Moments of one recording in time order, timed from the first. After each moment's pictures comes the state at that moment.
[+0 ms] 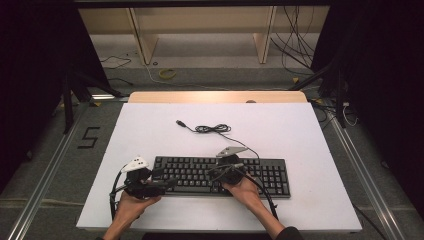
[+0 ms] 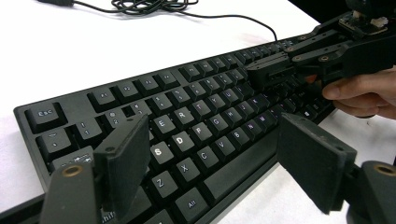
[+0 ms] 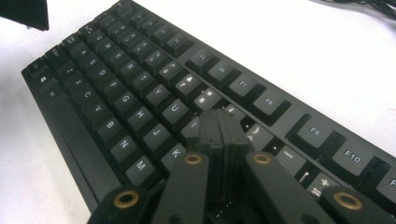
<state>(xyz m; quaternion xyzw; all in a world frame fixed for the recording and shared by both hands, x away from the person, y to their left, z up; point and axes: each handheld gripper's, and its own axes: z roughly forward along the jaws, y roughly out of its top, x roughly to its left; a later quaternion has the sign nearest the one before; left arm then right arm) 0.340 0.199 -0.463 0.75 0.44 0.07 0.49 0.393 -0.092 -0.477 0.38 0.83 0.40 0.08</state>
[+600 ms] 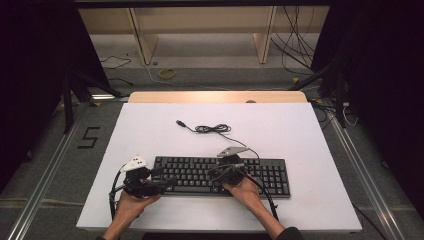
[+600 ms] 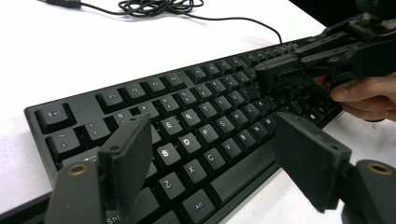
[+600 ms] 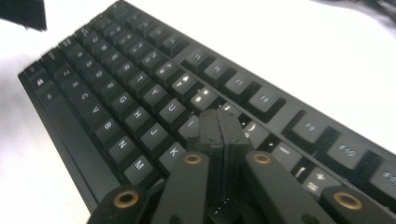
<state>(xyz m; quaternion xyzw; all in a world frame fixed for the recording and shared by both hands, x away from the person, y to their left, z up) 0.342 0.202 -0.464 0.75 0.44 0.08 0.49 0.391 -0.094 -0.475 0.39 0.83 0.40 0.09</state>
